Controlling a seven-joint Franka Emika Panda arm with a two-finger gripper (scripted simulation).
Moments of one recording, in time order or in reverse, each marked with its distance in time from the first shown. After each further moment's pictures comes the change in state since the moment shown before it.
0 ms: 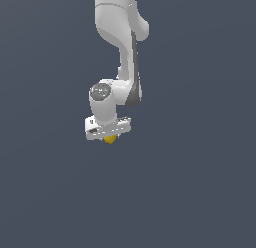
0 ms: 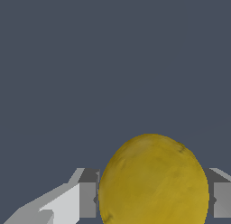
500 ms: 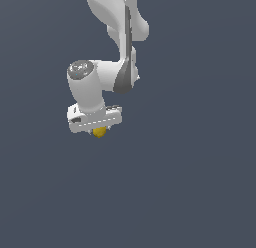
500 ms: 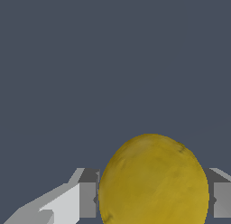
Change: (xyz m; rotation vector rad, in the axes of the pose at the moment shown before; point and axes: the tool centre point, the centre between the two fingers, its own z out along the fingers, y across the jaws) arm 0.004 0.038 -0.083 0.000 0.001 0.000
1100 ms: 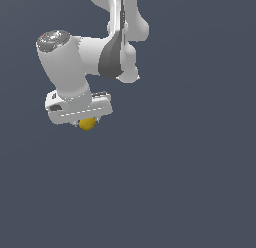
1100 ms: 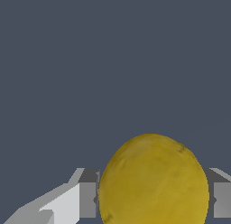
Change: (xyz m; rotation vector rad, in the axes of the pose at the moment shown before) arm 0.005 0.035 -0.073 0.000 0.001 0.000
